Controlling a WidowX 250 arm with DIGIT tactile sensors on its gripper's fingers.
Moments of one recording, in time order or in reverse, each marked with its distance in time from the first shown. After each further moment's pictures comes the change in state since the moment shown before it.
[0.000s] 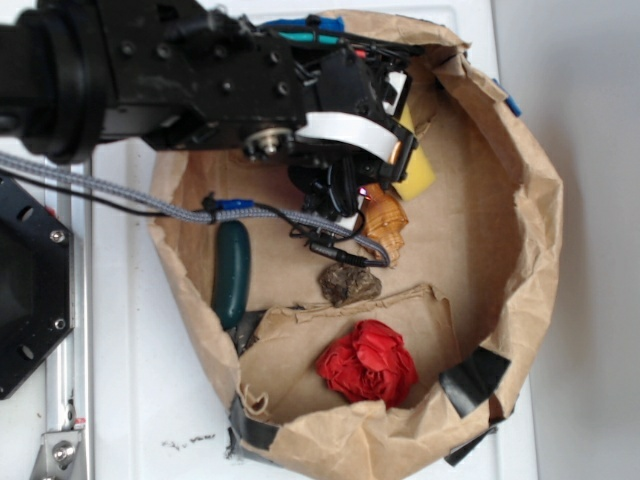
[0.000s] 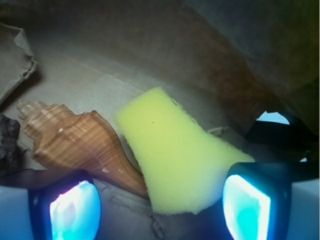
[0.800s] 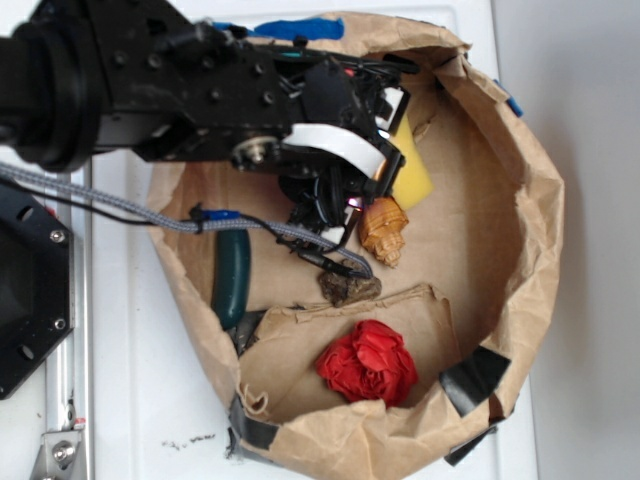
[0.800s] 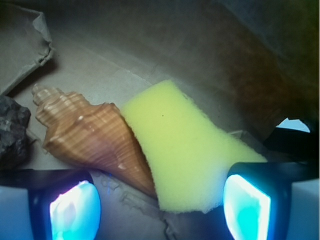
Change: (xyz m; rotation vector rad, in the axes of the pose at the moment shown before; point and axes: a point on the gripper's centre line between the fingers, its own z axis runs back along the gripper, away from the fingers) arm -0.004 -0.008 -0.004 -0.016 -0.027 -0.064
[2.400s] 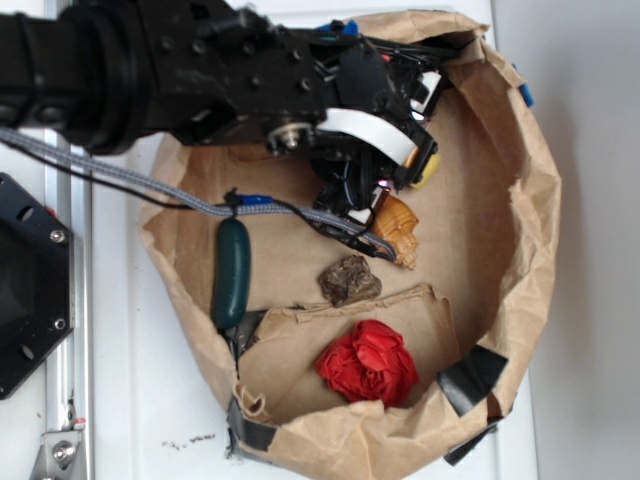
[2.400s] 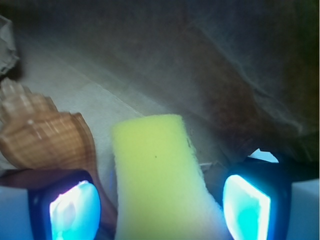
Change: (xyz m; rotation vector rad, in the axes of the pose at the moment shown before) arm 0.013 0.021 -0.010 0.064 -0.017 -0.089
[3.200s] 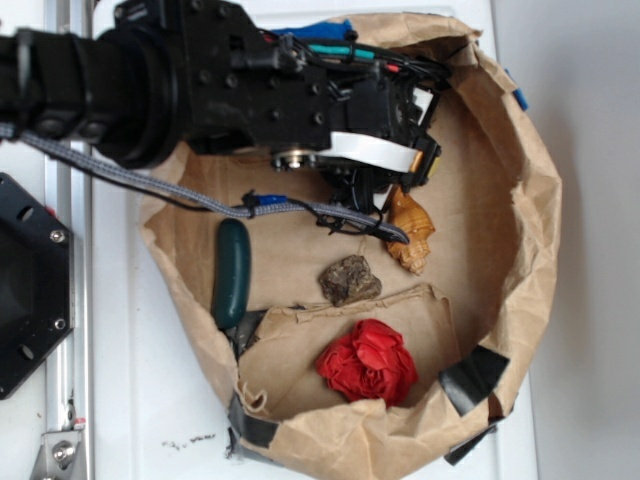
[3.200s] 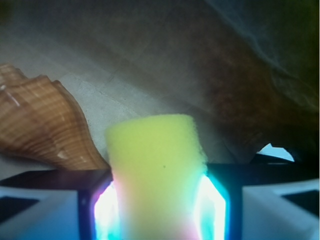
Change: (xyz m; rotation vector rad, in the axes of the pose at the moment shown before) arm -0.003 -0.002 -0.014 0.027 0.021 0.052
